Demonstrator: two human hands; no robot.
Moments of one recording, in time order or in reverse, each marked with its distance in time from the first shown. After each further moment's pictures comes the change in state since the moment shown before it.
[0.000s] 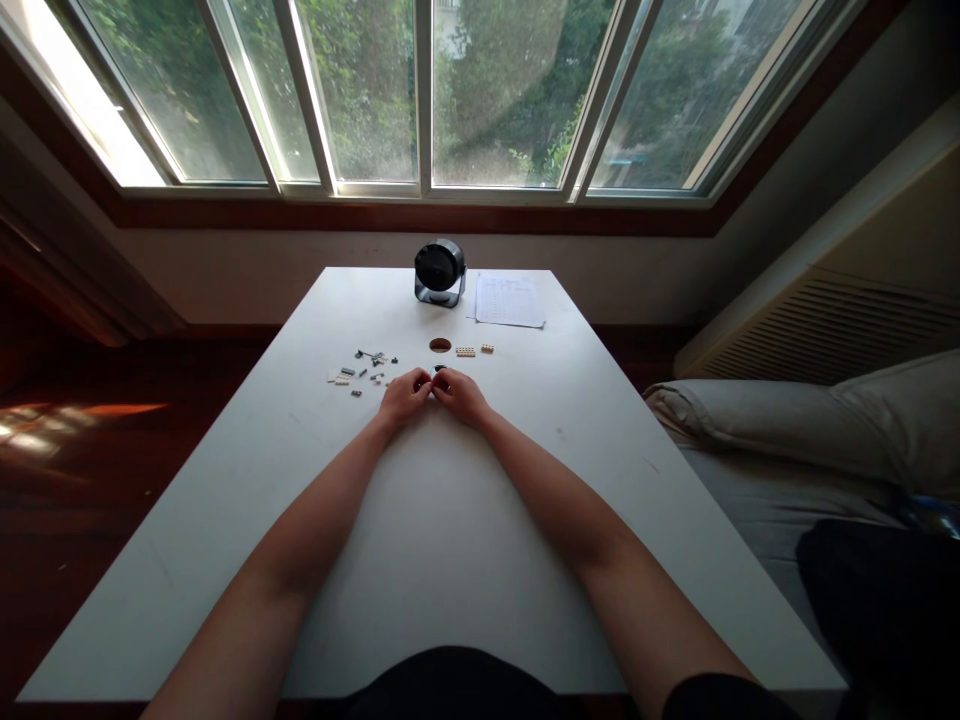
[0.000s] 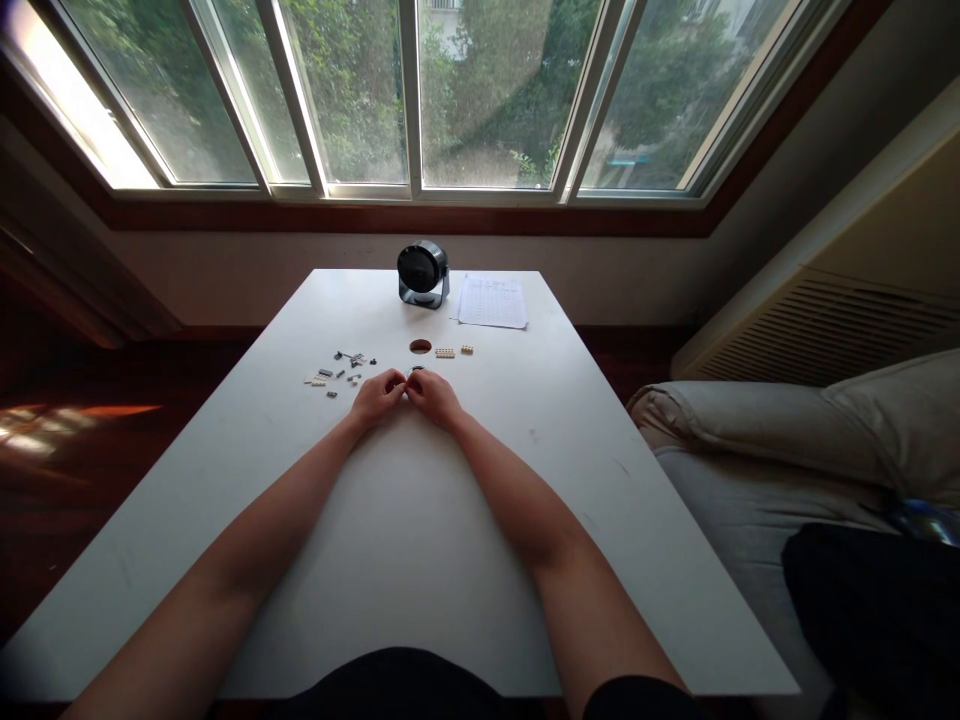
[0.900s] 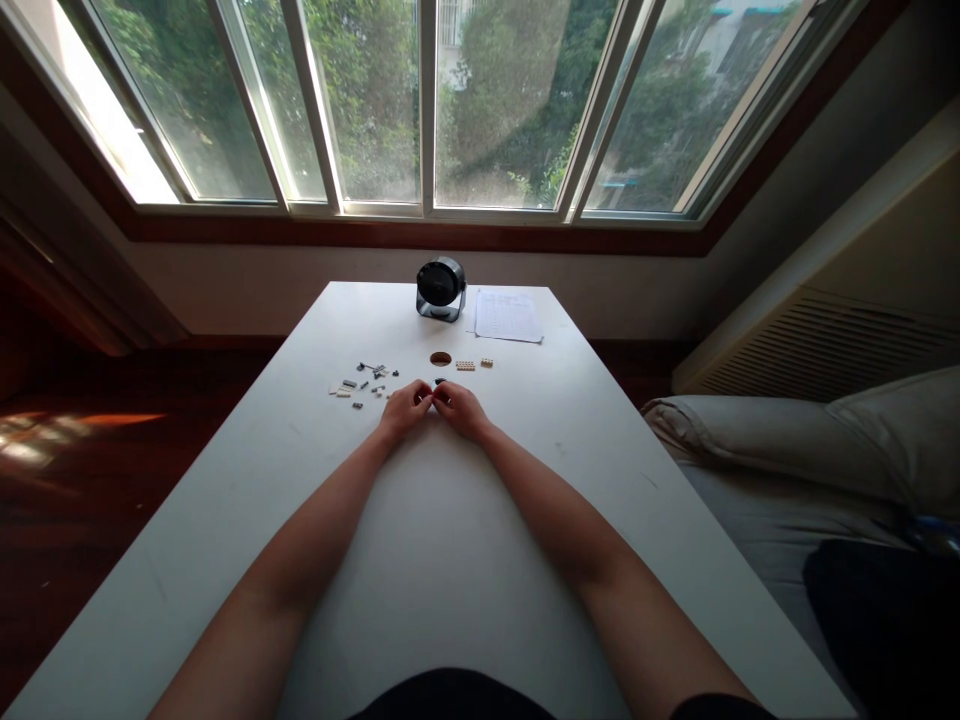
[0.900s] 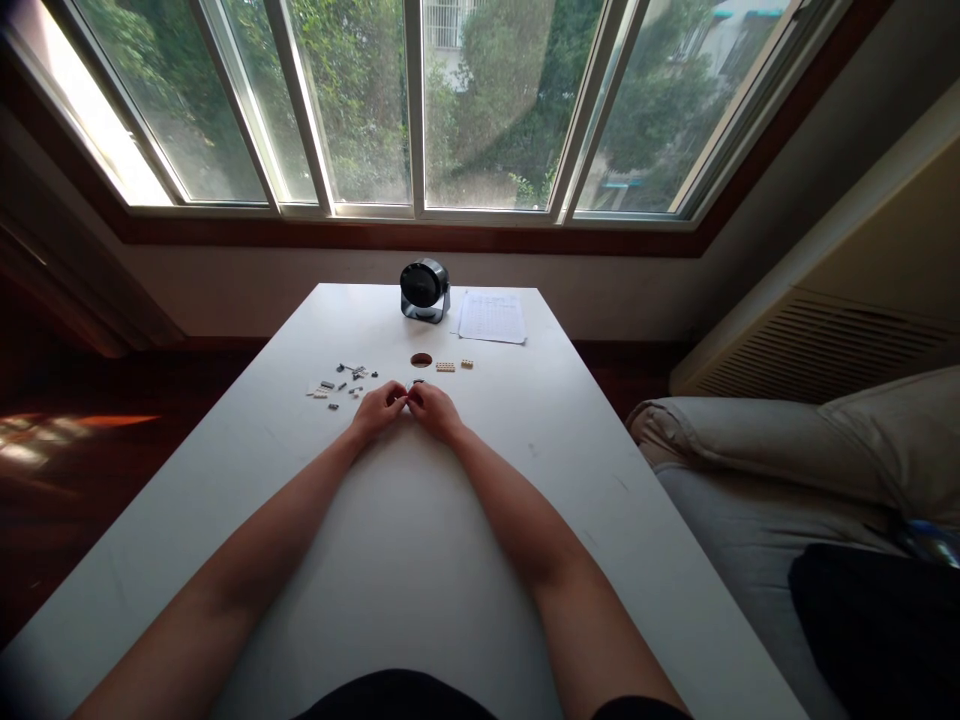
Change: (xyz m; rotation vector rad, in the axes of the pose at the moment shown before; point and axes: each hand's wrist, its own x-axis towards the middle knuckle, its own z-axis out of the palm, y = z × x) left_hand -0.003 0.006 -0.003 -0.049 0.008 -0.015; right_hand 0.000 -0.006 -0.005 -0.006 -0.008 0.036
